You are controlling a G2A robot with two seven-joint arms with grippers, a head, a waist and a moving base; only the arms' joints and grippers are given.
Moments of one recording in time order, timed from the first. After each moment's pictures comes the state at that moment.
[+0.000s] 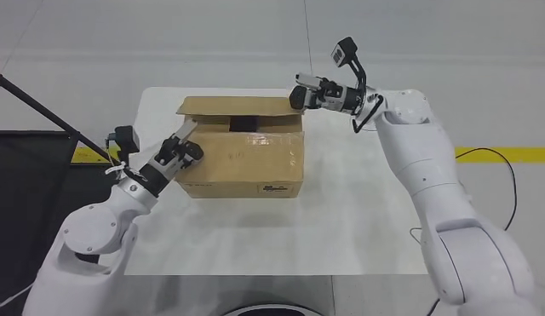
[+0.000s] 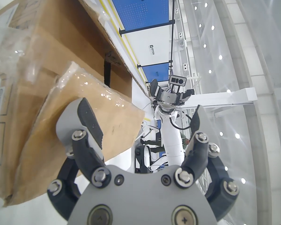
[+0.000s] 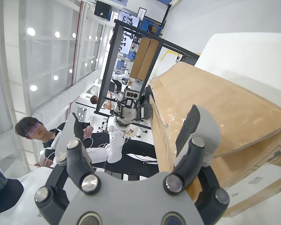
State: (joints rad) left arm 1.47 -1.09 -1.58 -2.02 -0.25 0.19 -0.37; right arm -0.30 -1.45 1.13 -0.57 0.40 -0.44 1.28
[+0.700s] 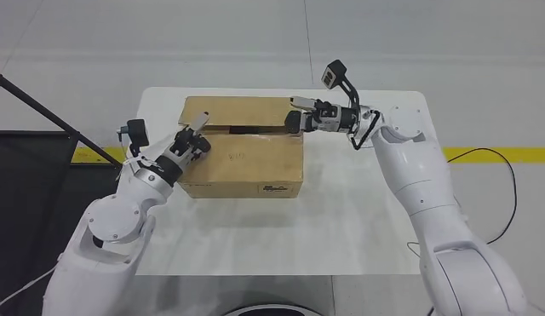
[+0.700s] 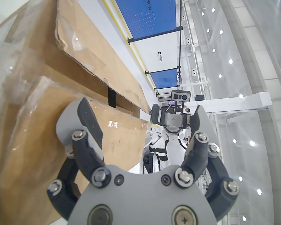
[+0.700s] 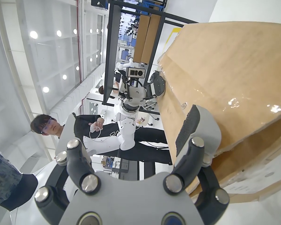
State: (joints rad) left arm 1.38 -1.11 -1.48 -1.97 -0.16 0.22 -0.28; right arm -0.46 -1.41 1.15 -0.80 0.39 -0.27 1.31
